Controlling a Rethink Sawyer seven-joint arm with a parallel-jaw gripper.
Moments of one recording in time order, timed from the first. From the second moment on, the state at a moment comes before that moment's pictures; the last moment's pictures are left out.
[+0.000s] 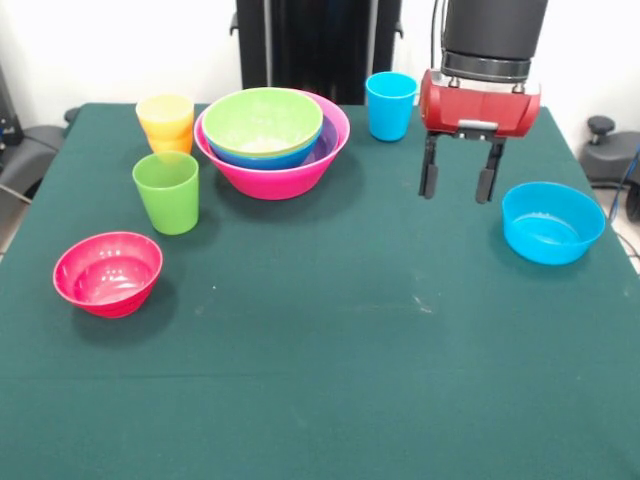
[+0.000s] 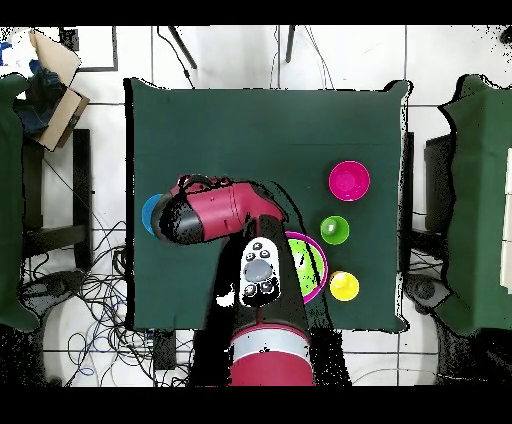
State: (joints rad) arm -0.06 -0.67 0.04 1.64 -0.31 0.31 2.07
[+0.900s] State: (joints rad) arm -0.04 -0.47 0.04 1.63 -0.50 0.25 2.07
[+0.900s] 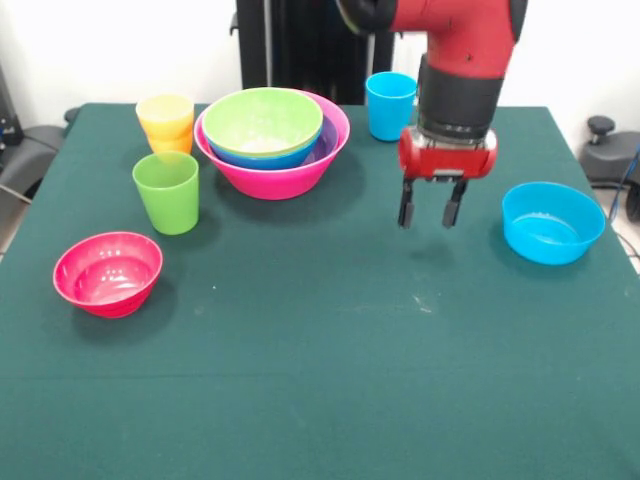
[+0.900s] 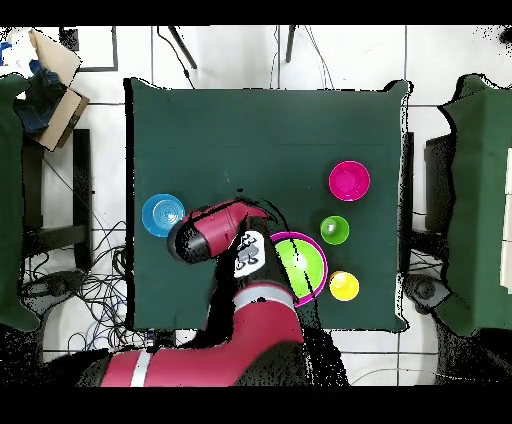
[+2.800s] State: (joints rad) arm 0.07 -0.49 -0.05 1.67 -0.54 0.19 2.07
